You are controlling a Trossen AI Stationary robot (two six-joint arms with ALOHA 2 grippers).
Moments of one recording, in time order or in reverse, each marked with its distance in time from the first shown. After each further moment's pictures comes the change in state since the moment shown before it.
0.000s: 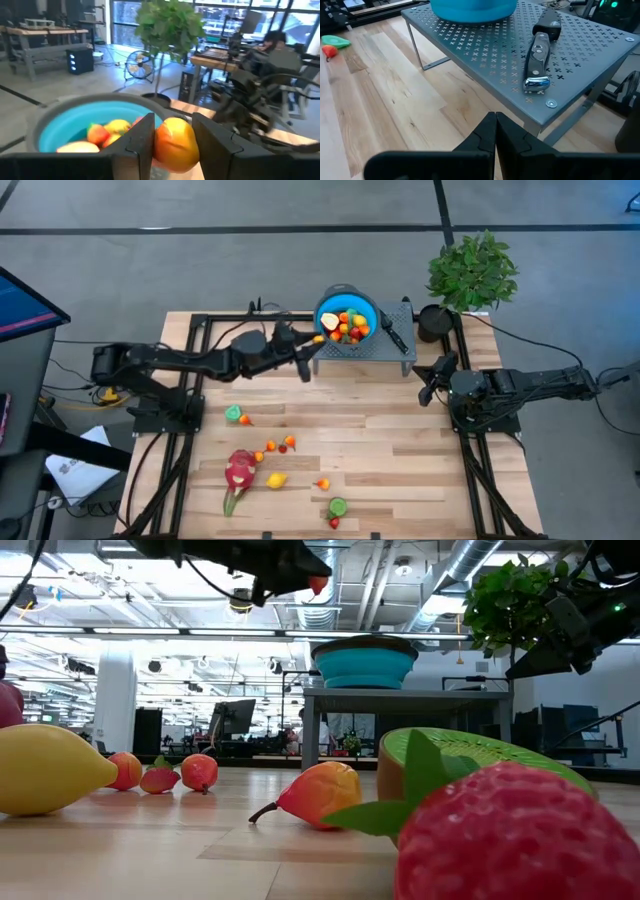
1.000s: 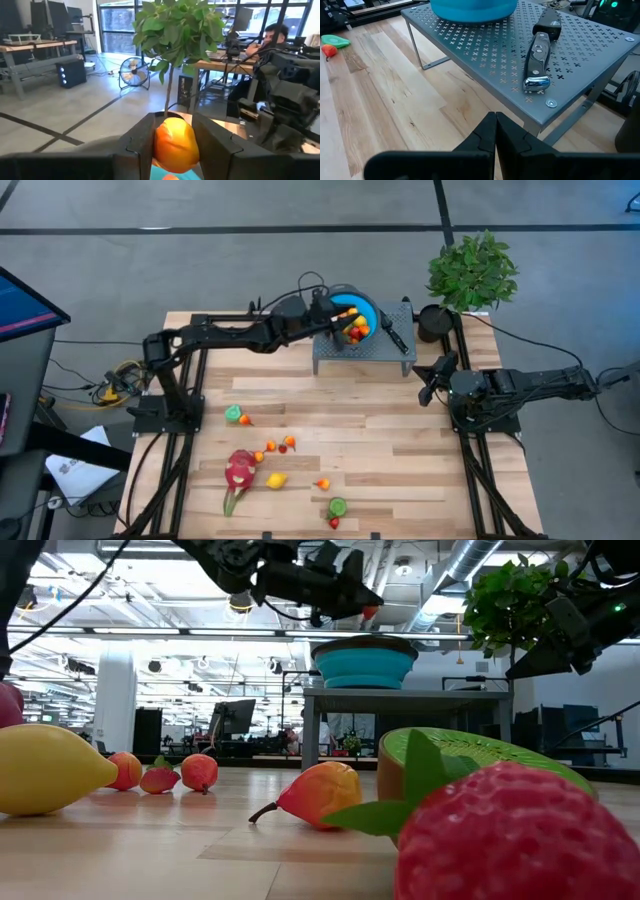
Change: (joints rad) left arm 0.210 0.410 0.398 0.041 0.280 0.091; right arm 0.000 0.000 0.000 -0.002 0.000 0.000
